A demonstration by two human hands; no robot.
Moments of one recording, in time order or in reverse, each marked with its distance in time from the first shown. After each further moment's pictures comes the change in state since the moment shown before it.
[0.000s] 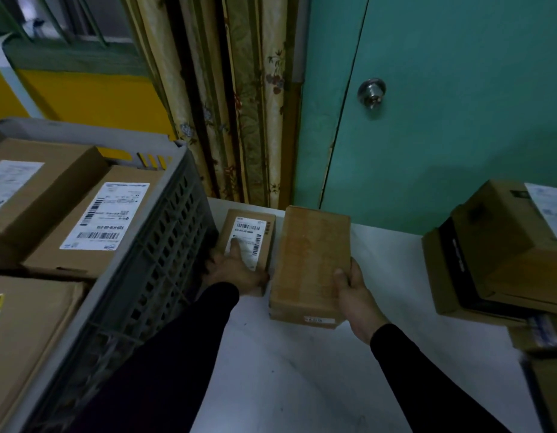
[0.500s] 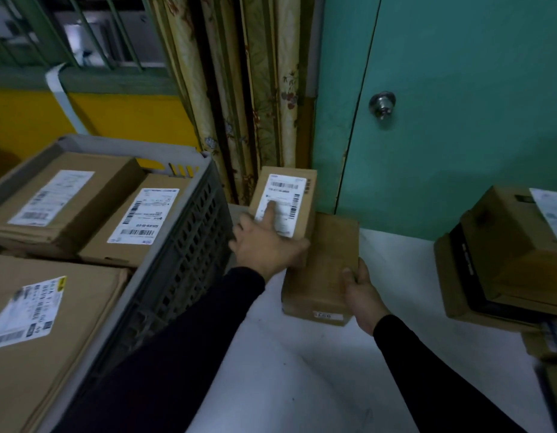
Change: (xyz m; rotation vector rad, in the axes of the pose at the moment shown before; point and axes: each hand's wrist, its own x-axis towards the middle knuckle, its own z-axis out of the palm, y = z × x) left_hand -0.092 0.054 -0.061 -0.111 0.242 0.247; right_hand 0.006 0.002 0.001 -0.008 -0.050 0.080
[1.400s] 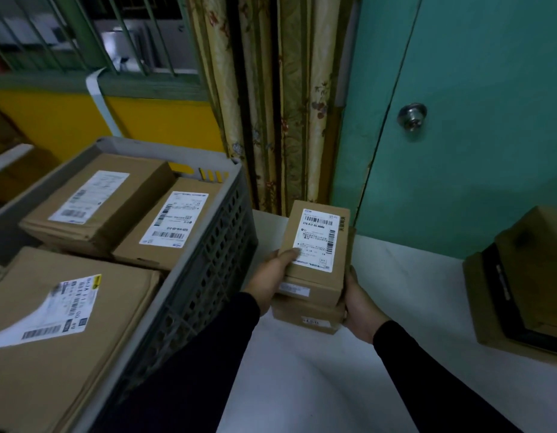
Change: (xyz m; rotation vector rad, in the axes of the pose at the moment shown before) left_hand 0.009 -0.056 0.027 -1.025 -0.268 -0.286; right_hand 0.001 -0.023 0.048 0.198 -0.251 0.103
